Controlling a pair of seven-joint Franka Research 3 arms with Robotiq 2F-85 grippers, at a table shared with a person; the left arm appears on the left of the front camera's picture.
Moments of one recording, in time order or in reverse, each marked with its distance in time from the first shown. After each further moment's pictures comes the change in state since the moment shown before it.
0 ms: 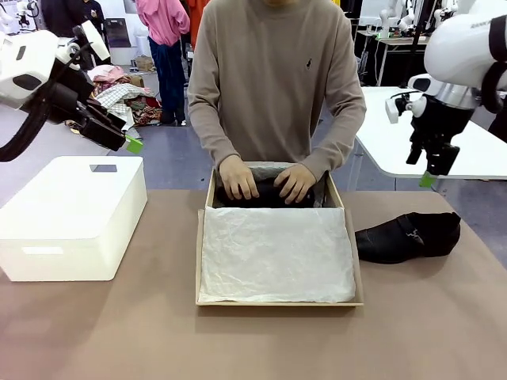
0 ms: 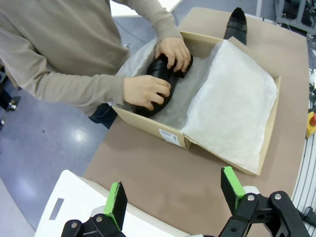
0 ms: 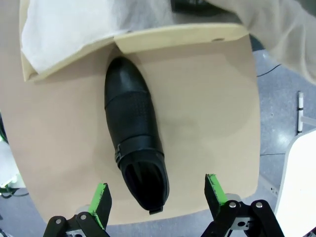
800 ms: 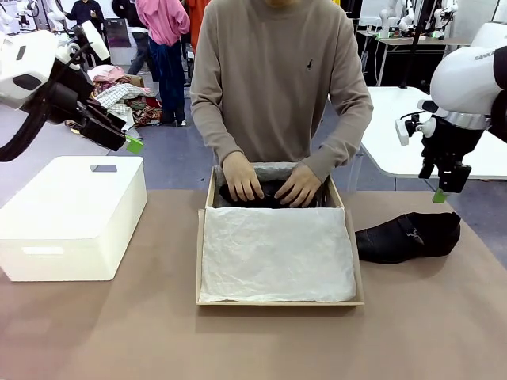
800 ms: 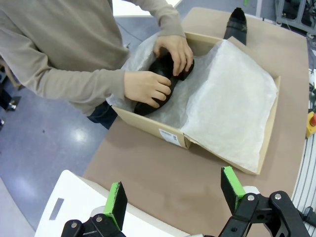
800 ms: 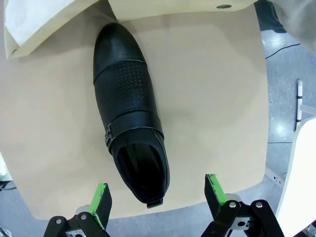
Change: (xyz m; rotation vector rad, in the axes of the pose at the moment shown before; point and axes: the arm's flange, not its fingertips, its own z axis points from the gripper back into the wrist) left arm 0.000 0.000 0.000 0.000 0.000 0.000; right arm -0.027 0.003 -0.029 -0.024 0.054 -0.002
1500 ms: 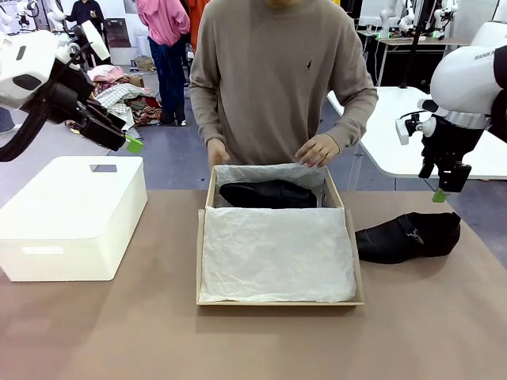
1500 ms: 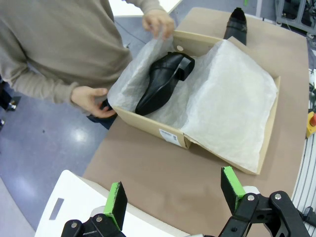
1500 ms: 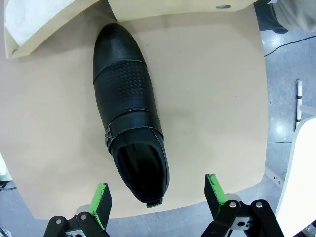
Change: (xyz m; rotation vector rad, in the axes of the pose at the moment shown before) left arm 0.000 0.000 0.000 0.000 0.000 0.000; right arm 0.000 0.000 0.001 -0.001 0.000 0.000
